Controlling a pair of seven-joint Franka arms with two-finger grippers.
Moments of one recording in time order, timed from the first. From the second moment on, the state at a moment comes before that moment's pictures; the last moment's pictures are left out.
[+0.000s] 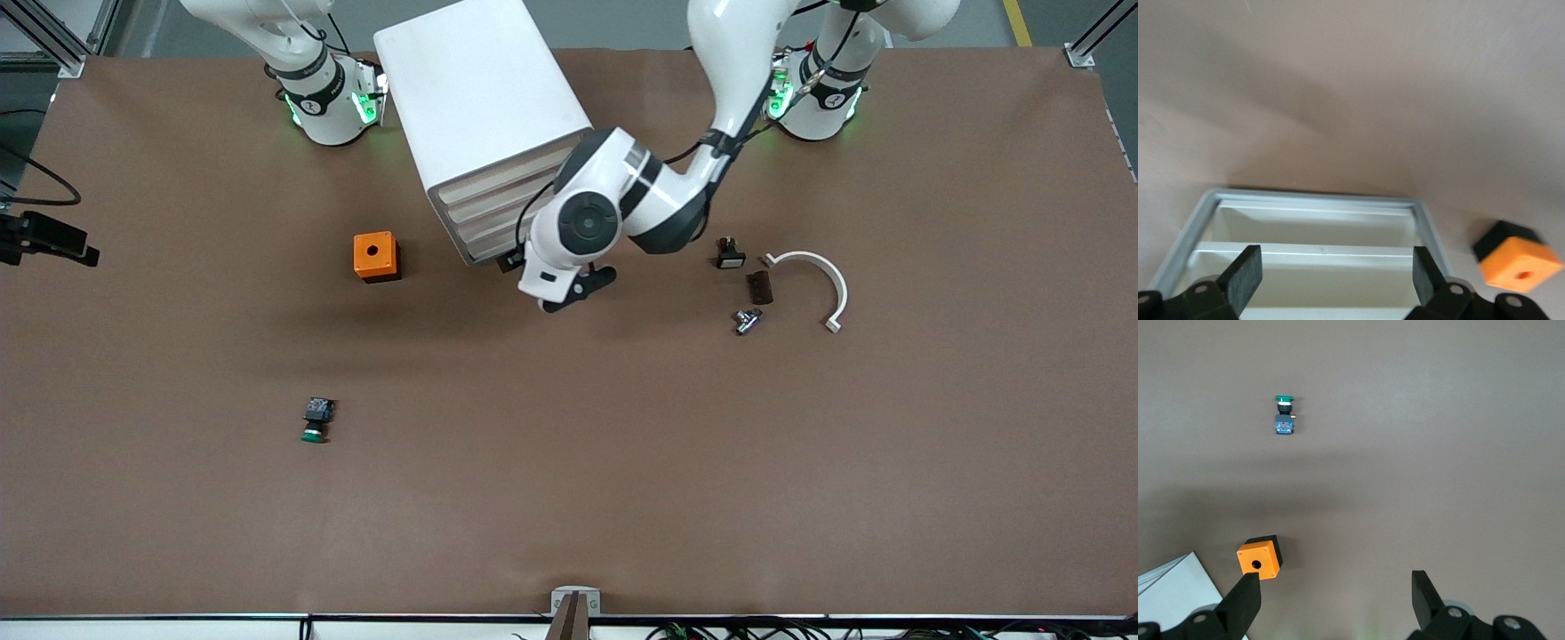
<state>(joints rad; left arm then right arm) -0.88 0.65 0.14 -1.34 -0.57 1.86 -1.08 0.04 0.10 -0.19 -1.44 0.03 1.46 -0.12</state>
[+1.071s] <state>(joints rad) -0.38 0.22 0.15 -1.34 -0.22 1.37 -0.48 0.03 -0.12 -0.18 -1.68 0.03 1.57 -0.12</state>
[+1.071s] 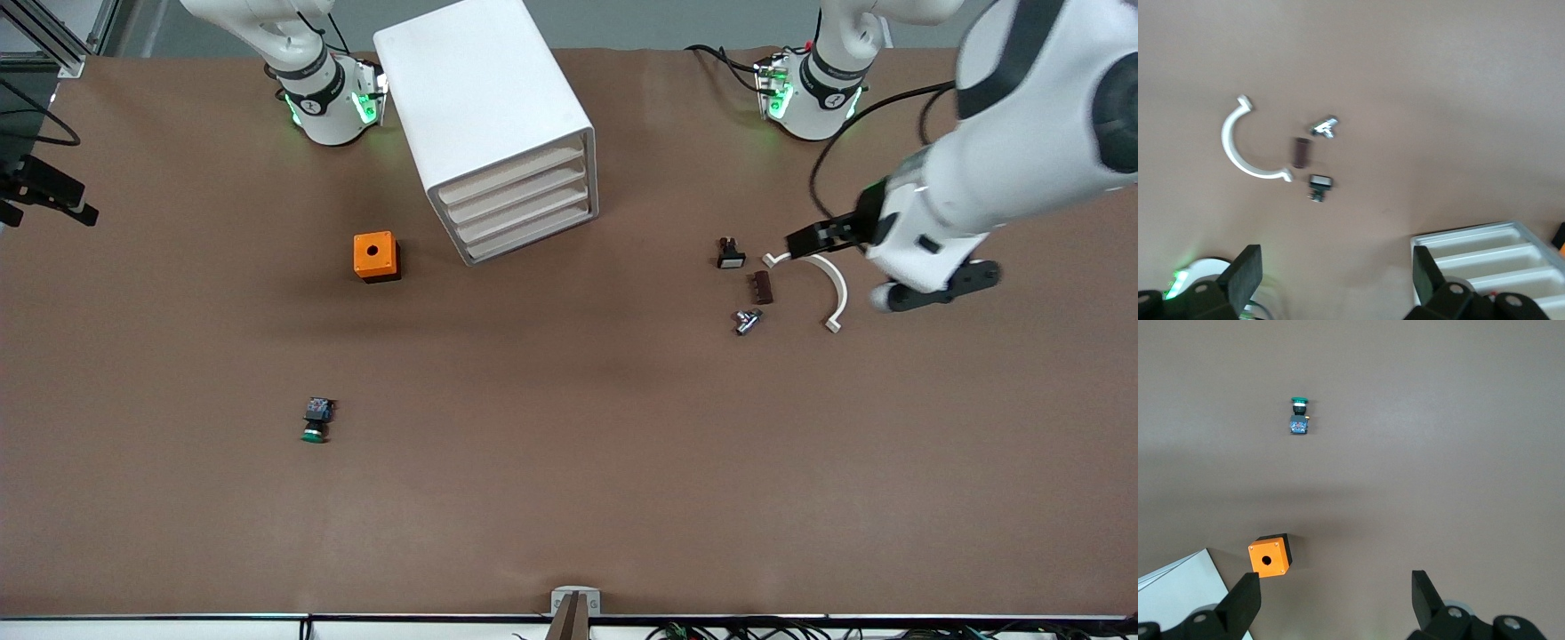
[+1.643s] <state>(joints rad) -0.20 0.04 0.15 -1.49 -0.11 1.29 -0.13 0.03 -0.13 -0.16 -1.65 0.01 1.54 -0.12</state>
